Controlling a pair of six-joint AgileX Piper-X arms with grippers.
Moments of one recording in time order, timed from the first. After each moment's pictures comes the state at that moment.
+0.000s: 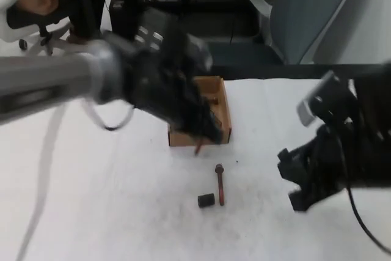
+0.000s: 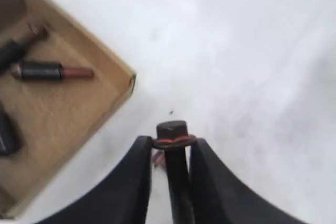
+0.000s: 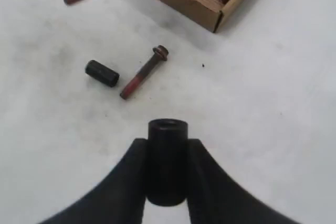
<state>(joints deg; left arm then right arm) -31.9 94.5 -63.8 18.1 20.3 7.6 24.1 60.2 -36.3 25.8 -11.6 -11.4</state>
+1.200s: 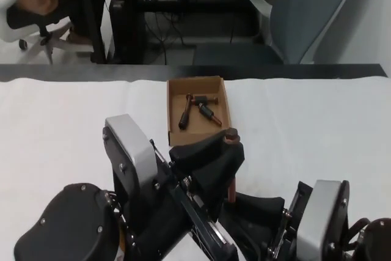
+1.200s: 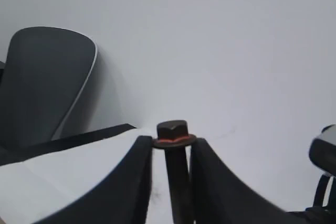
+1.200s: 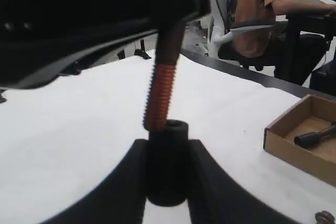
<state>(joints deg) -55.3 69.7 -16.3 -58.2 -1.7 -10.3 55.3 62.0 -9.2 -43.5 3.0 3.5</state>
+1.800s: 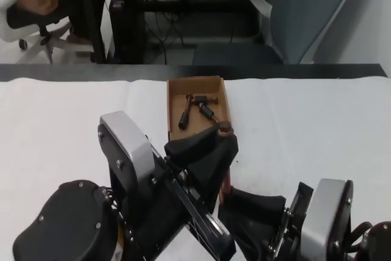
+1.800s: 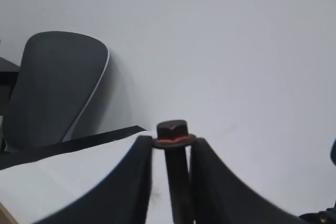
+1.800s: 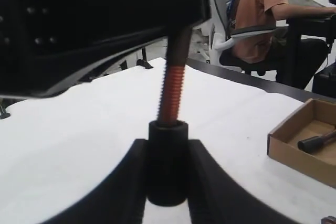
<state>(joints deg) -54.7 69.7 -16.3 -58.3 -2.6 -10.2 55.9 62.2 -9.0 -45.7 5.2 5.4</state>
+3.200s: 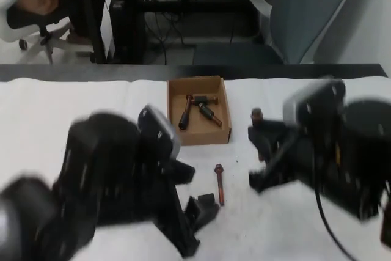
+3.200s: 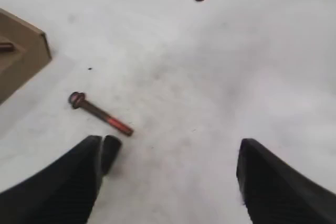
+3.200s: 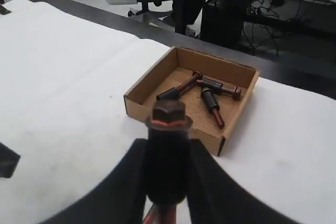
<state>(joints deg) -36.3 73.5 -31.2 -1.9 23.3 9.6 33.9 66.0 -28.7 -12.1 2.6 0.8</state>
